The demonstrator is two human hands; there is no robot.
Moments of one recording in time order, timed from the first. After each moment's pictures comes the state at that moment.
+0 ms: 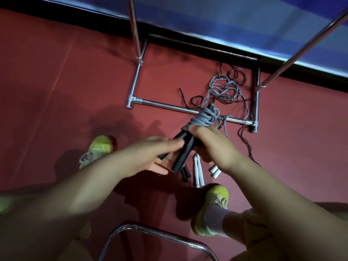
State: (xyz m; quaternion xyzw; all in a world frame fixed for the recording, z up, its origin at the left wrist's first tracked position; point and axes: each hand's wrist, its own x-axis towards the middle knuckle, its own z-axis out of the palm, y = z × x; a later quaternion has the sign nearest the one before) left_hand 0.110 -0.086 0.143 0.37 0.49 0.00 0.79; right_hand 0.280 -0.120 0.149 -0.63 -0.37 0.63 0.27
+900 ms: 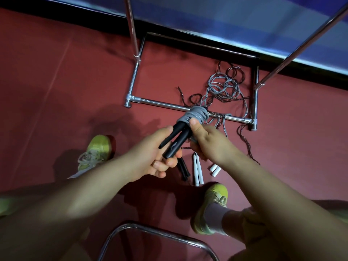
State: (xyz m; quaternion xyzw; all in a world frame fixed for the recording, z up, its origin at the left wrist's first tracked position) left_hand 0.120 -0.092 0.152 0.34 0.49 -0.01 0.80; right_hand 0.284 -0.118 0.134 -0.69 -0.45 0.54 0.20
